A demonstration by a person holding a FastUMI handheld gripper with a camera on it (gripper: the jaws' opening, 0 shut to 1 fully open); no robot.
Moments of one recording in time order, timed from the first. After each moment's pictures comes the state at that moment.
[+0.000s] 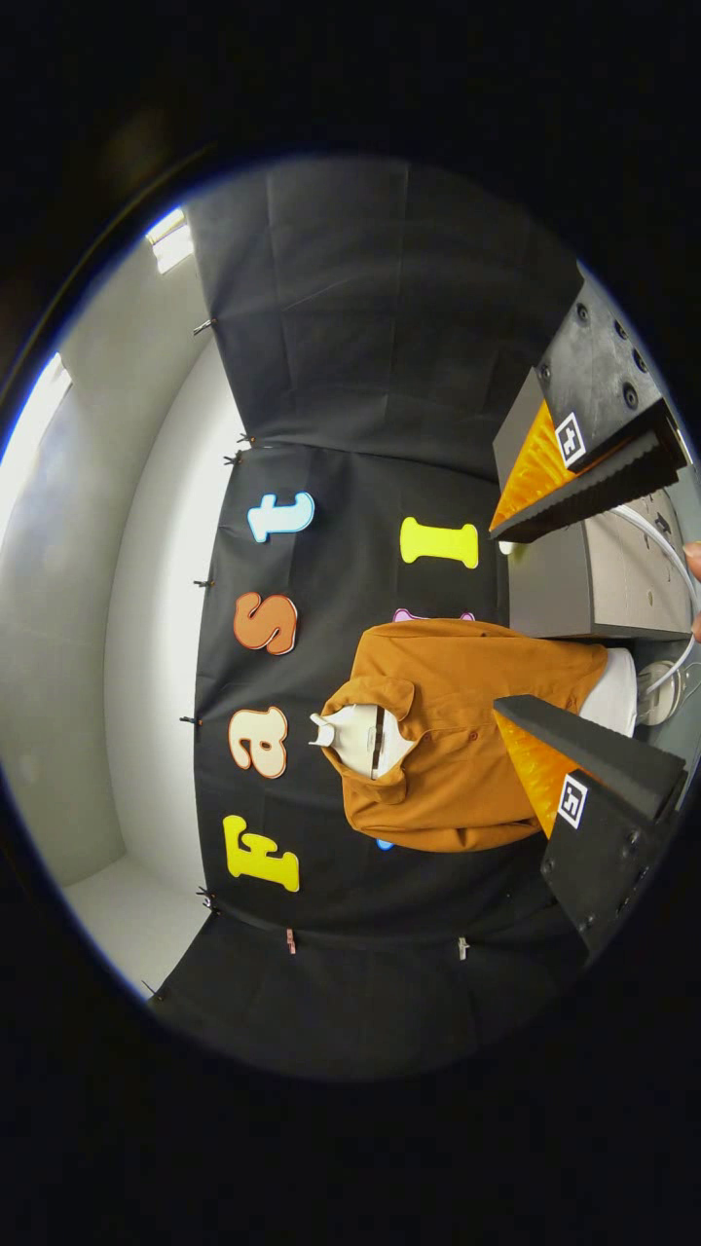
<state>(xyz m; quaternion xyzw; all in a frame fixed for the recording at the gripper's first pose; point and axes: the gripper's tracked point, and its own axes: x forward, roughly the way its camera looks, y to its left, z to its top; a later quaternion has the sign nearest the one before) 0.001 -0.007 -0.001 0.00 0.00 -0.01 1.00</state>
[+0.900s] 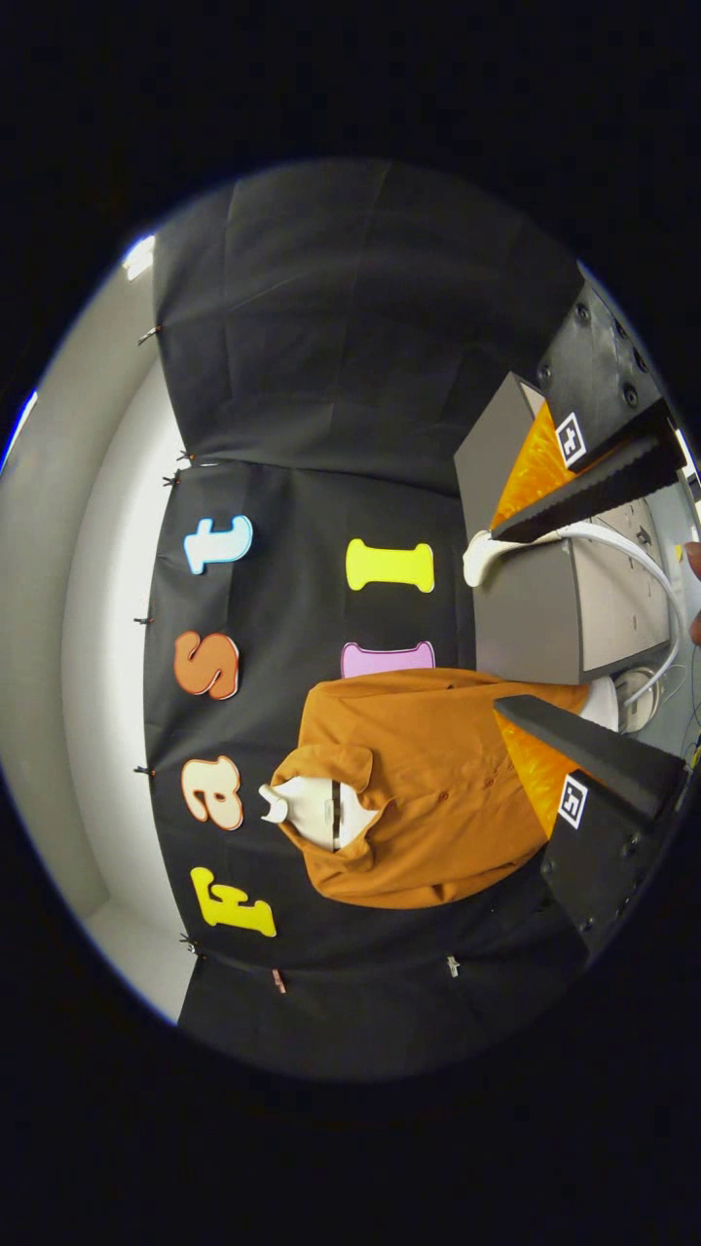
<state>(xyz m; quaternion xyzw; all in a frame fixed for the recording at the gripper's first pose) 0.087 -0.098 -0.054 0.03 0.12 -0.02 0.99</state>
